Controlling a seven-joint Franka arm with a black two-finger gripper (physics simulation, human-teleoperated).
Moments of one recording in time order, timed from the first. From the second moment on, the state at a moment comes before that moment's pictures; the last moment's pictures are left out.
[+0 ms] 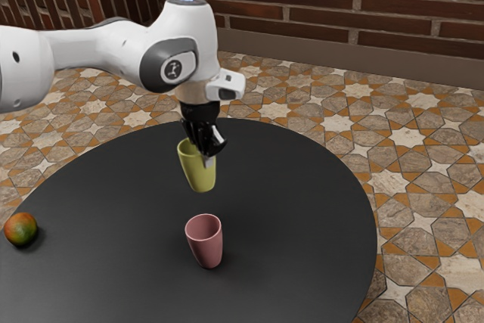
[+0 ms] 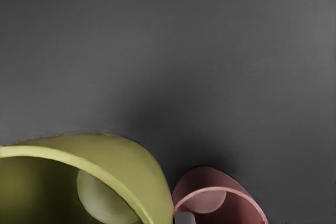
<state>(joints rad) -0.22 0.12 -0.01 -1.82 0.04 1.89 0.12</state>
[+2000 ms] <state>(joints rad) -0.04 0.01 -0.26 -2.05 0.07 1.98 -0.18</state>
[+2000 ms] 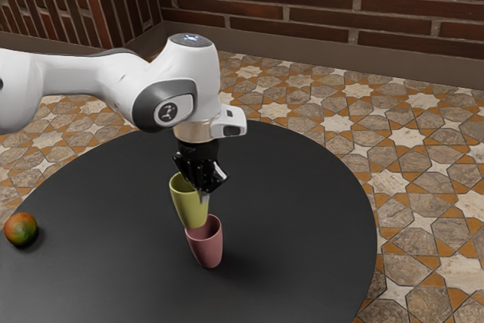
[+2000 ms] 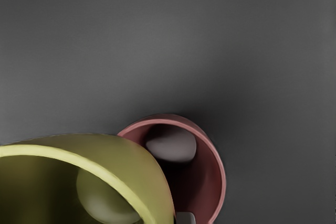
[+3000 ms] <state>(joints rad) -0.10 0.03 -0.26 -2.03 0.08 1.97 -0.22</state>
